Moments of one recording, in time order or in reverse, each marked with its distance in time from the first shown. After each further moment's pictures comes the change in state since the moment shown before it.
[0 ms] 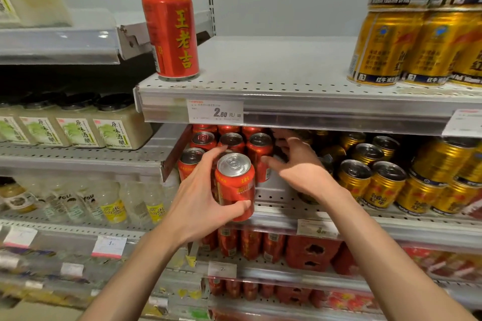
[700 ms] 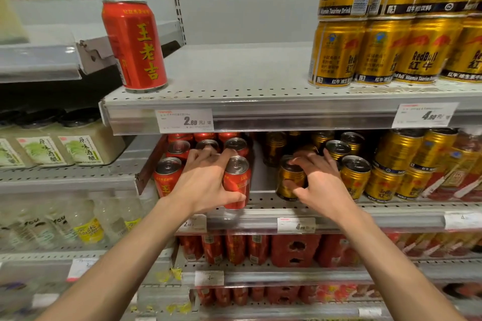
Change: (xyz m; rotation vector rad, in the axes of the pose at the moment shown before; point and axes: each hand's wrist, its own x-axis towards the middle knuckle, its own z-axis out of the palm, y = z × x) left_hand 0.068 0.010 0.027 0.573 -0.216 0.210; right_hand -0.046 0.082 -0.032 -0.424 0.201 -0.127
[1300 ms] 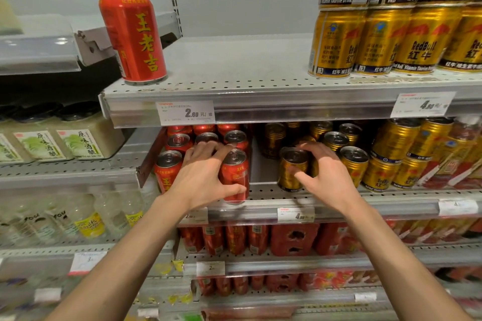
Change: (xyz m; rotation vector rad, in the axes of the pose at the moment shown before) left_hand -0.009 -0.003 0.001 -0.043 0.039 -0.012; right_hand -0.010 0.002 -0.007 0.219 0.083 0.081
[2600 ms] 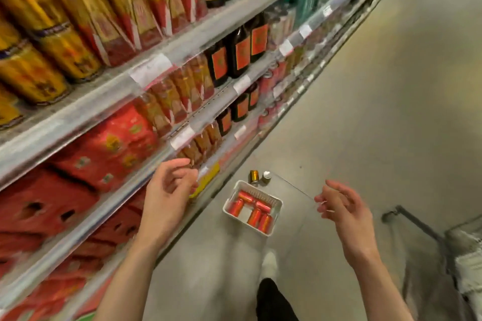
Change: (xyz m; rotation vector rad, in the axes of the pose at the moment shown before) left_hand -0.105 0.379 0.225 -1.256 -0.513 -0.078; right_hand -0.511 0.227 -0.119 0.659 0.875 1.219
